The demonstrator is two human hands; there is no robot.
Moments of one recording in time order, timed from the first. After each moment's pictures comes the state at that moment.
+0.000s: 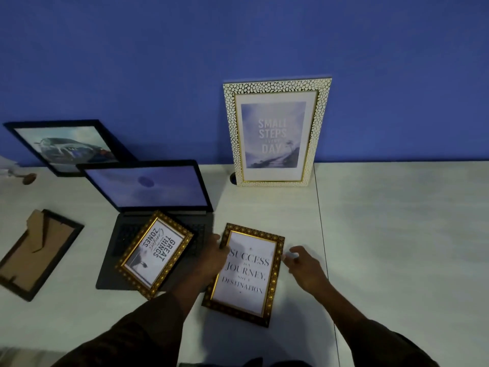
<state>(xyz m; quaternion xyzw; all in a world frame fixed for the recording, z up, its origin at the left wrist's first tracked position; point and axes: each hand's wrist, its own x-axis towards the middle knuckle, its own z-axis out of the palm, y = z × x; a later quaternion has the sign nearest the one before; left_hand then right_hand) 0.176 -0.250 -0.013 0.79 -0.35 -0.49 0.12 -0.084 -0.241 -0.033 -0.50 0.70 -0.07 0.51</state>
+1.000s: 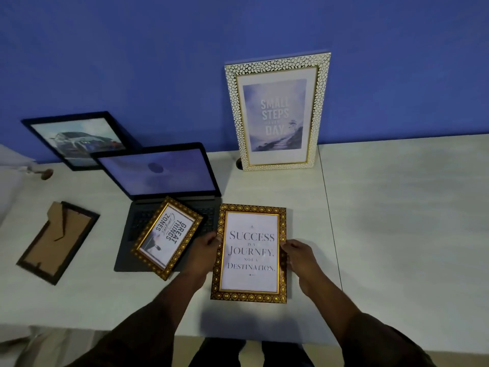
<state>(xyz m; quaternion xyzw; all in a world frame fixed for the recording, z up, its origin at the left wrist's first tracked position) 0.198 -0.187 0.030 0.78 -0.28 -0.51 0.24 -0.043 -0.198 -0.022 -0.26 0.67 -0.22 0.66</state>
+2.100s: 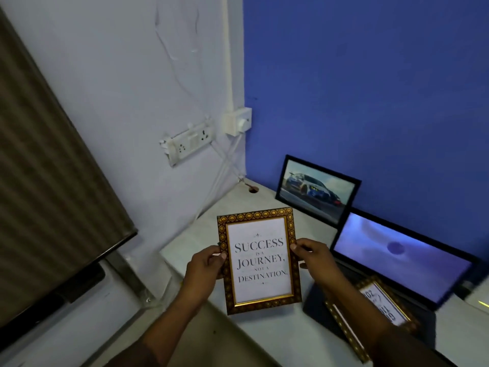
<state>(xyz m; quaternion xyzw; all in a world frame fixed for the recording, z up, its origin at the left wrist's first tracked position) 0.689 0.068 0.152 0.75 -0.22 -0.30 0.55 0.499 -0.133 0.156 -0.68 0.43 -0.17 0.57</state>
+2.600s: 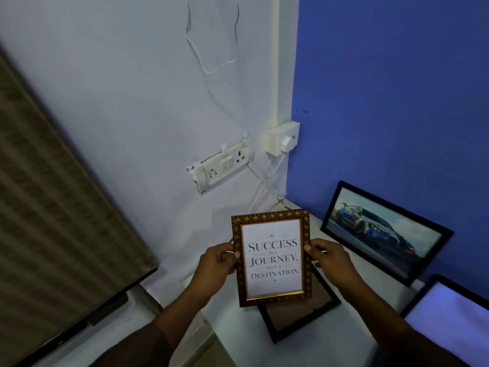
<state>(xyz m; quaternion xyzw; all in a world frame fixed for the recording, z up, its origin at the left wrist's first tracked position) 0.835 -0.018 0.157 0.78 -0.20 -0.27 0.53 0.664 -0.256 0.135 -0.73 0.36 -0.15 0.56</state>
